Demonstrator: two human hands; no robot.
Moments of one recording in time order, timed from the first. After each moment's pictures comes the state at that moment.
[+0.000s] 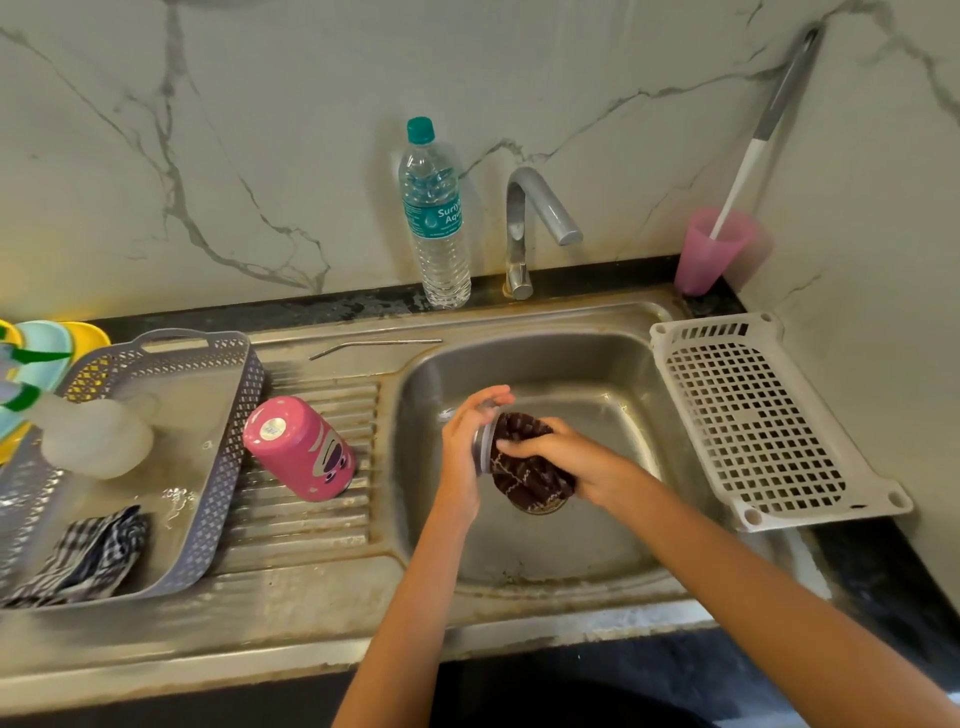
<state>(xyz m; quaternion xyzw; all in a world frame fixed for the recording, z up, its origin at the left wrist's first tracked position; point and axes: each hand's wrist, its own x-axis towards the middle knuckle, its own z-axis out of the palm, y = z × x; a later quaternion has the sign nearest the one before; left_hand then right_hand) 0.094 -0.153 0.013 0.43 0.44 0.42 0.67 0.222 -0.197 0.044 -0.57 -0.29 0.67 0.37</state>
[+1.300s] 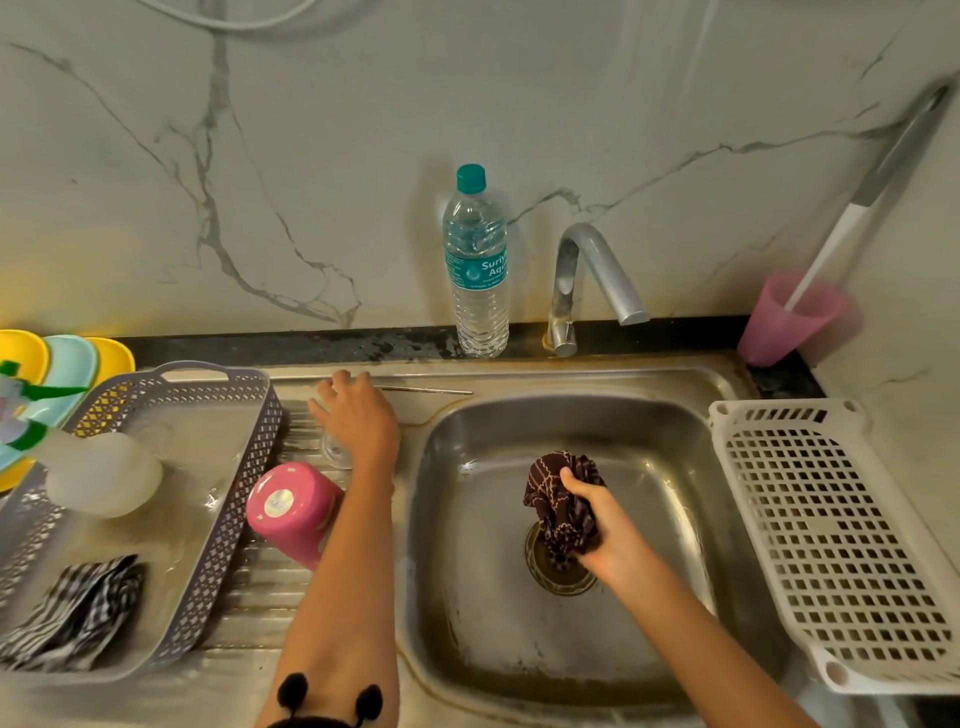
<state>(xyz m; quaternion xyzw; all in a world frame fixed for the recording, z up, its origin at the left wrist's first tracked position) 0.011 0.044 -0.016 0.60 0.79 0.11 0.00 0.226 -0.147 0.010 -0.54 0.07 0.67 0.51</state>
